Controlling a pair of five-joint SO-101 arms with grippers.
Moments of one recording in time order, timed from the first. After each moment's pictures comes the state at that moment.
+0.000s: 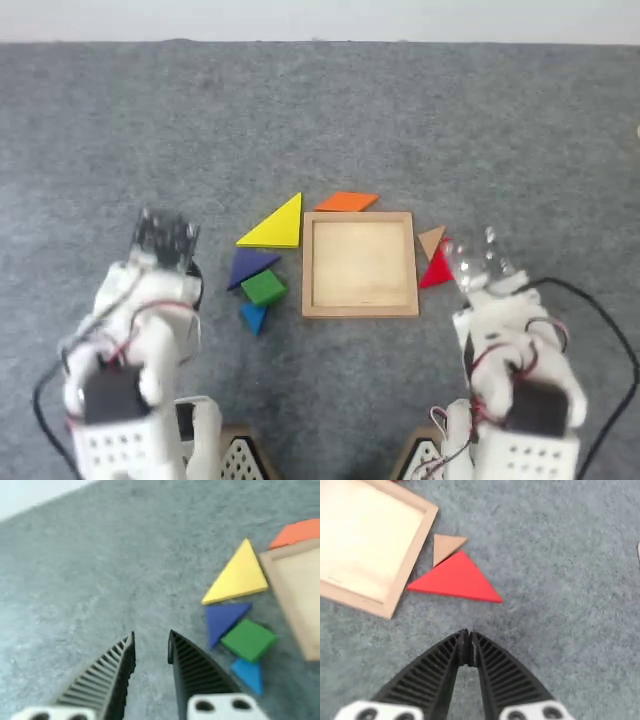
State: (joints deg) left arm -13.4 -73.5 55.1 76.4 -17.6; right arm 3.6 -80.7 60.3 75.8 30.8
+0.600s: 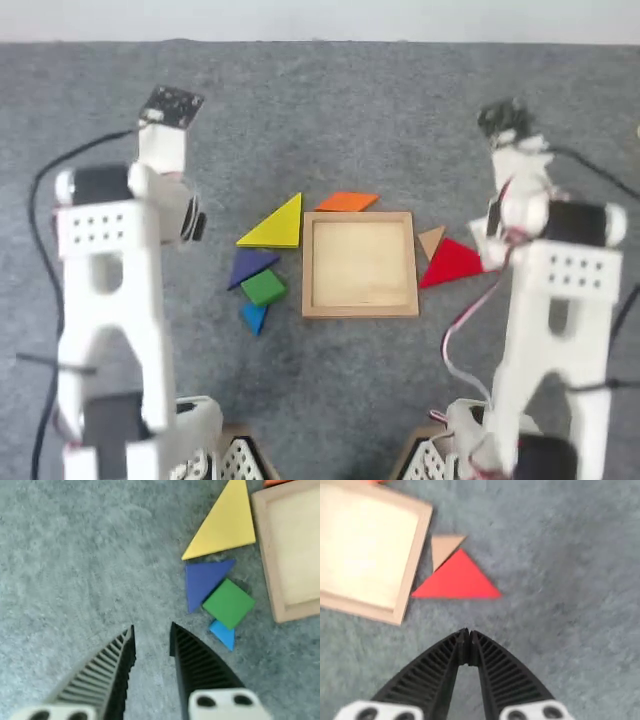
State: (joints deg) left arm -12.8 -11.5 10.2 91.6 -14.4; right arm 4.0 -23.2 8.4 89.4 25.1
